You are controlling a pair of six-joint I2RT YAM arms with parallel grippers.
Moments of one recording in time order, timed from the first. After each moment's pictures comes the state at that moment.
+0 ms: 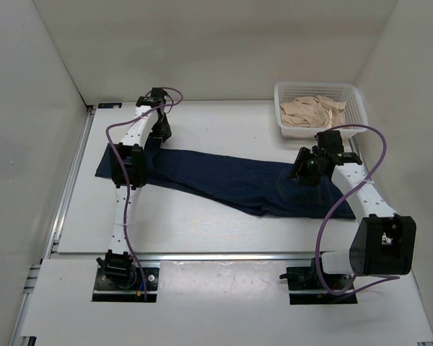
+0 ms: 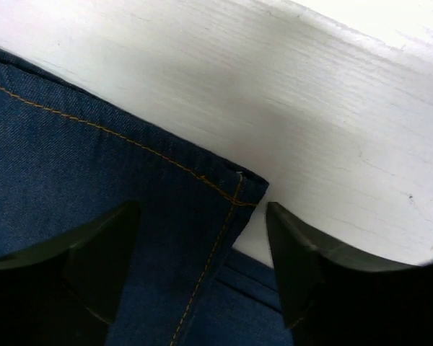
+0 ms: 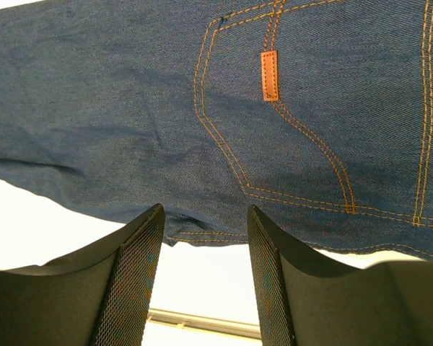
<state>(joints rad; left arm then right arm) -0.15 2.64 2.52 -1.13 -0.33 -0.40 0.07 1.35 1.00 -0.68 -0.21 0.44</state>
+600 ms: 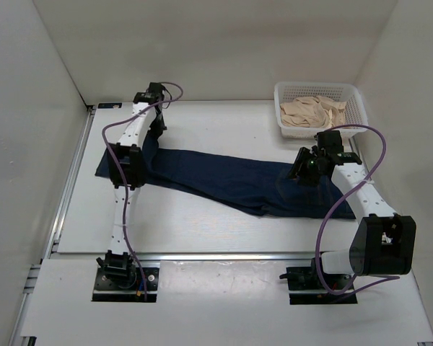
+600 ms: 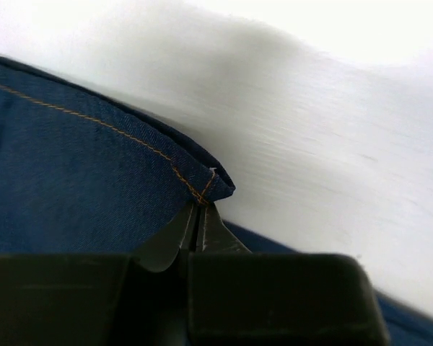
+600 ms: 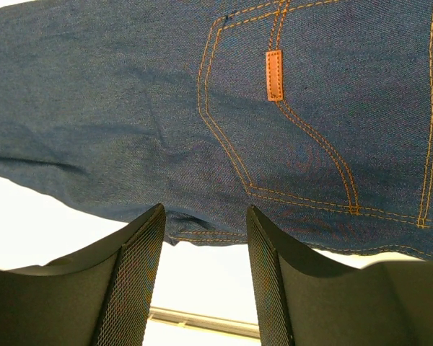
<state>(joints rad) -0.15 2.61 2.54 -1.15 -0.28 -0.34 0.07 1.35 1.00 -0.68 -0.22 0.44</state>
